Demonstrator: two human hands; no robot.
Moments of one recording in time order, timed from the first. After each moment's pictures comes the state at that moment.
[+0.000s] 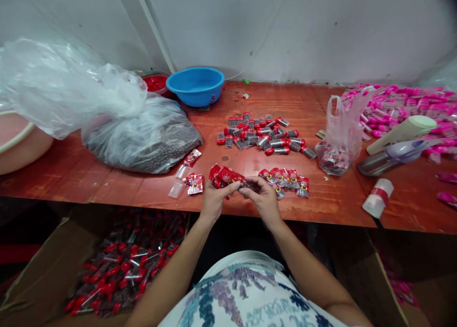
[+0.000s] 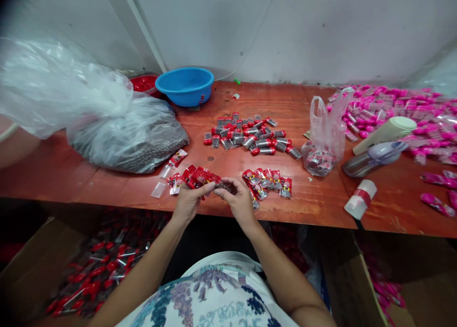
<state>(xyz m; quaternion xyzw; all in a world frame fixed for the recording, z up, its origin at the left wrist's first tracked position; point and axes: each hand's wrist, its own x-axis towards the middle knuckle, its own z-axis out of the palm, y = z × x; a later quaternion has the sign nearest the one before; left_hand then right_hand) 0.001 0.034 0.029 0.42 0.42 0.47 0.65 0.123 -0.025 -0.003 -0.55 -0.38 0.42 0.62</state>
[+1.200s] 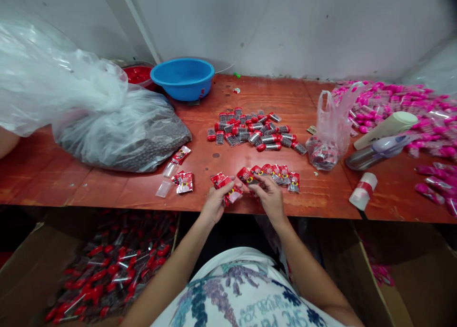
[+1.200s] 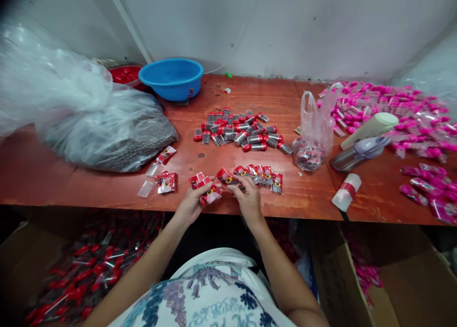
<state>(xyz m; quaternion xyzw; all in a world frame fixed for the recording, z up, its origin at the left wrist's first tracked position) 0.017 0.024 -0.004 0.26 0.43 0.36 0.79 0.170 -0.043 -0.037 -0.66 -0.43 0.25 0.56</state>
